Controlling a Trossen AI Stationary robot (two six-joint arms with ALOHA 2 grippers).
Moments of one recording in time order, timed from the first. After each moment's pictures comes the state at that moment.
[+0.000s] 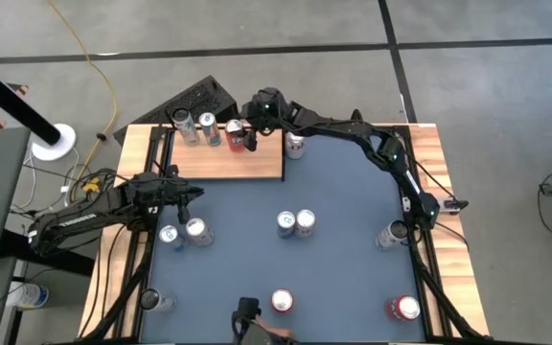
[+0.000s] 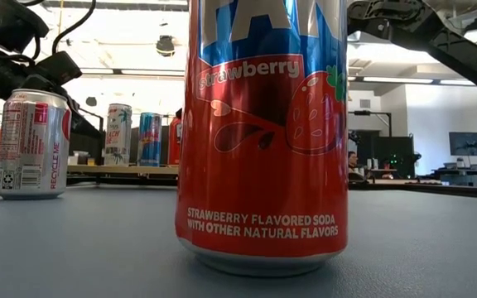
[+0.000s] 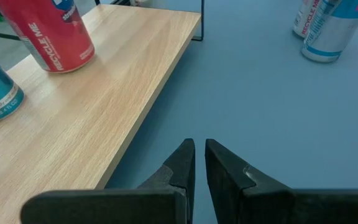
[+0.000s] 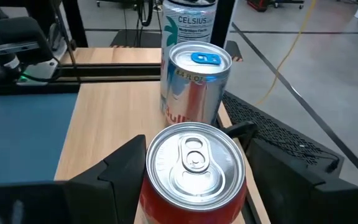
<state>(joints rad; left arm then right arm) 0.36 0.13 0.14 -0.41 -0.05 0.04 -0.50 2.31 1.98 -0.03 -0.27 -0.21</state>
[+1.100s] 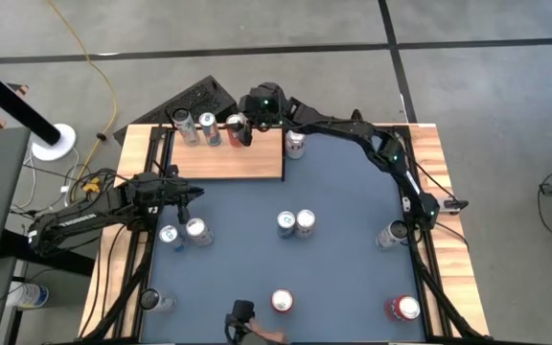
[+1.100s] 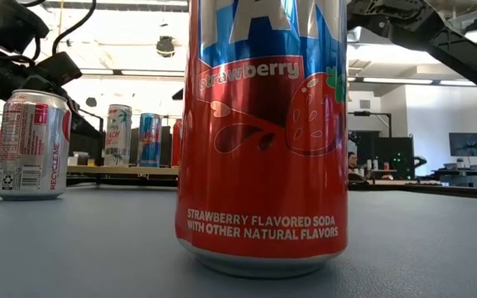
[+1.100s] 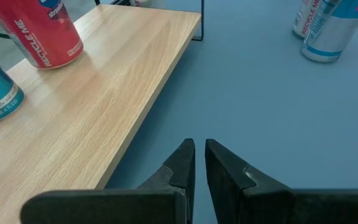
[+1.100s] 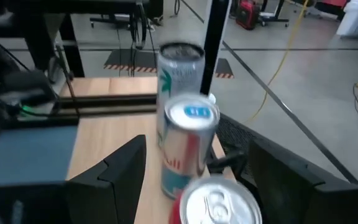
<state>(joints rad) 0.36 0.13 0.14 -0.41 -0.05 0.04 -0.47 2.30 2.08 -0.06 -0.24 -0.17</state>
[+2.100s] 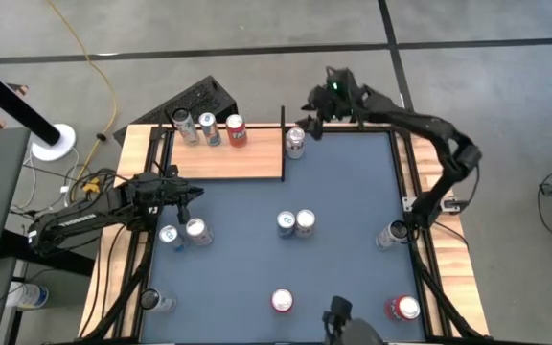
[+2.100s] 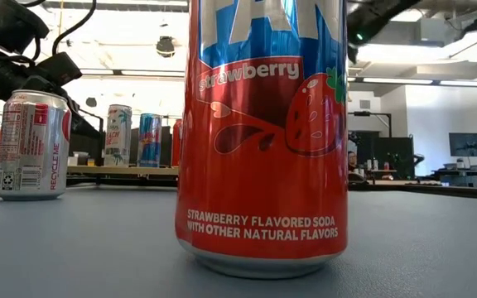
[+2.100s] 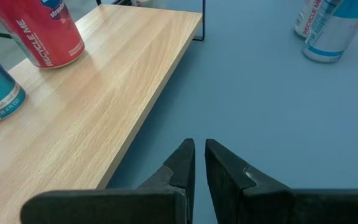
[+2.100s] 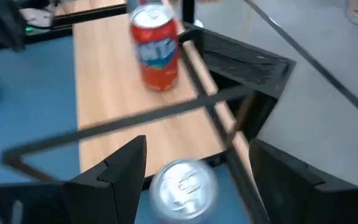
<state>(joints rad) 0.36 0.13 0.14 -0.41 -0.05 0.04 -0.74 1.63 1.30 -0.25 -0.37 -0.23</state>
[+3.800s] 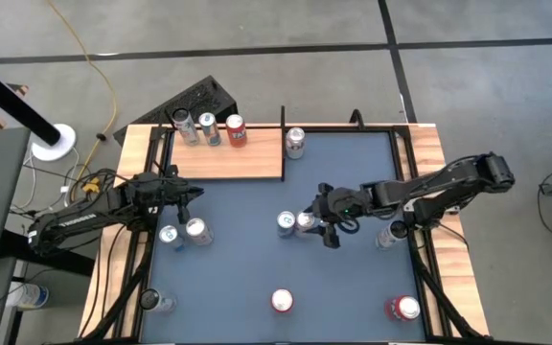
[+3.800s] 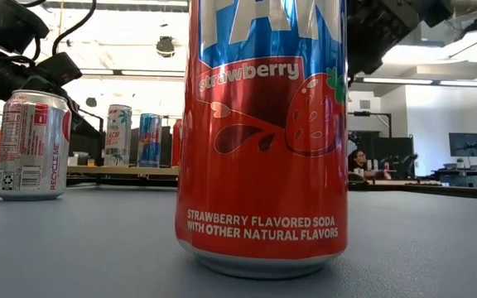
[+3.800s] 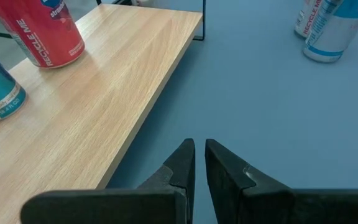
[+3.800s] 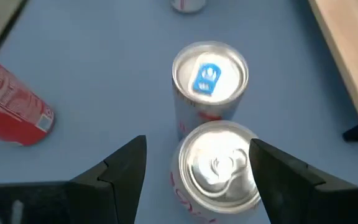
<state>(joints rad) 0.36 0.13 0.14 -0.41 -0.05 0.04 0.12 1.33 0.83 -0.17 0.06 0.08</state>
